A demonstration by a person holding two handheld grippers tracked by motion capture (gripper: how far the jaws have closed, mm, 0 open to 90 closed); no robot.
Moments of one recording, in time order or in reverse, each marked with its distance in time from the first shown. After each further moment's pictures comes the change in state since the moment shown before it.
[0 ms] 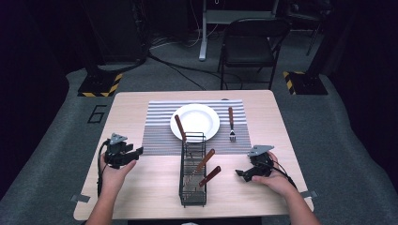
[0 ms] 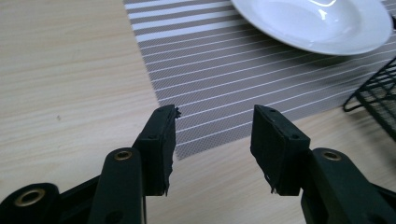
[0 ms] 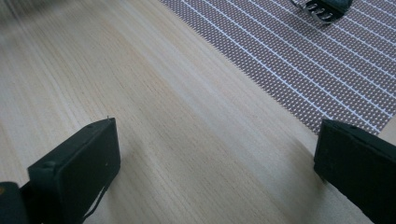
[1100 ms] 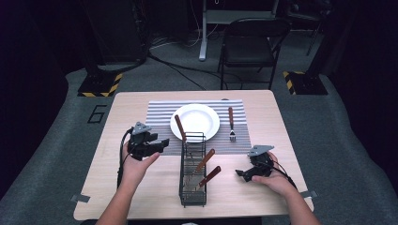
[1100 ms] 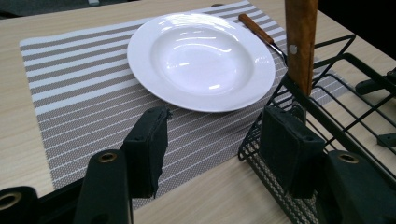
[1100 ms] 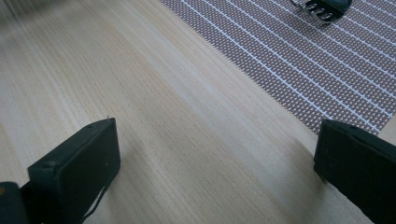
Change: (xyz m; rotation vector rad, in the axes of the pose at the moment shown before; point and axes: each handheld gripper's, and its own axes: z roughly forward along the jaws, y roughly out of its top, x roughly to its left) left arm -0.070 0.050 0.005 -0.060 -0.164 0.073; right arm 0.000 0.000 0.000 0.000 -0.002 -0.006
